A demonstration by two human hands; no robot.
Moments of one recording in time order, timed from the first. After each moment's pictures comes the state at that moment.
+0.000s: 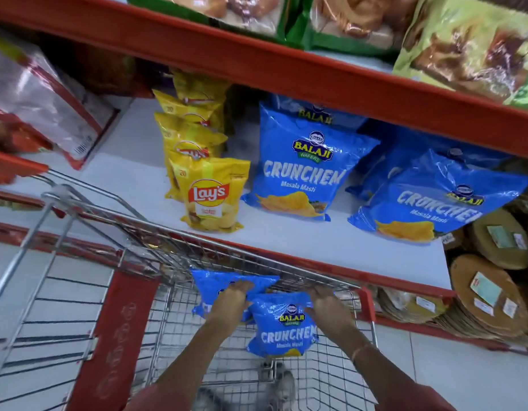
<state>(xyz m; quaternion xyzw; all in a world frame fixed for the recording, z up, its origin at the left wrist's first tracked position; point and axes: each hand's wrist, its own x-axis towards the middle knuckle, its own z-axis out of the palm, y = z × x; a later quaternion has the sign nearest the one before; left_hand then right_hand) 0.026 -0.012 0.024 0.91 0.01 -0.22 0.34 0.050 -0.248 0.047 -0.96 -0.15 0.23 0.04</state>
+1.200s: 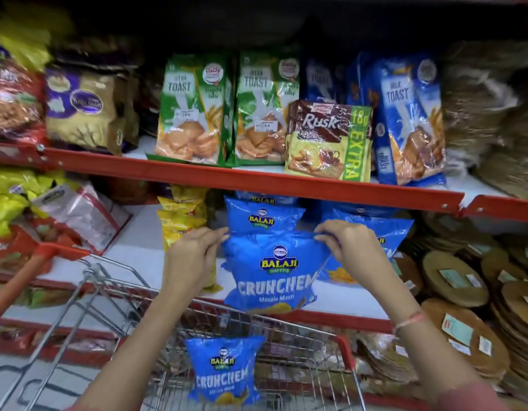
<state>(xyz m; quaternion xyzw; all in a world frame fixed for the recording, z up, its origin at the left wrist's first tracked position) 0.044 -0.005 0.311 0.91 -0.09 0.34 0.23 0.076 -0.287 0.351 -0.93 -0.23 -0.23 0.18</state>
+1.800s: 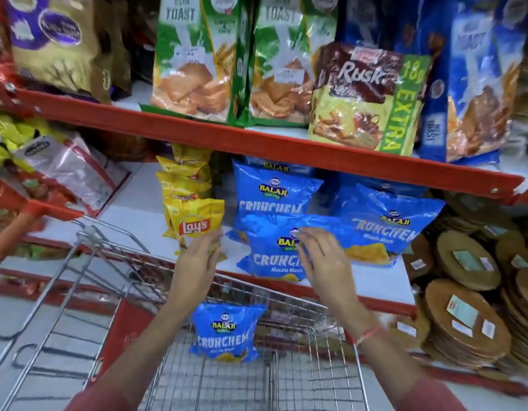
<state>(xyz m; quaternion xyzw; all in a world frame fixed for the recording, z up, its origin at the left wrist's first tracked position) 0.050 0.007 0.209 0.91 -0.02 0.22 0.34 0.077 -0.240 0.242 -0.90 -0.27 -0.30 0.16</state>
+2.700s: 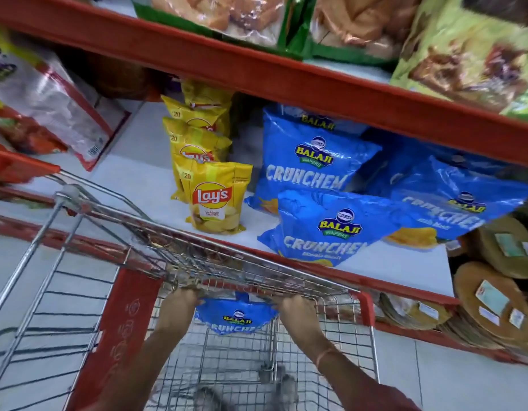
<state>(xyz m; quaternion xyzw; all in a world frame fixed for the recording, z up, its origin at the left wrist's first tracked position) 0.001 0.066 0.072 0.96 0.06 -0.20 0.17 0.040 -0.174 0.086 -0.94 -0.19 0.27 -0.02</state>
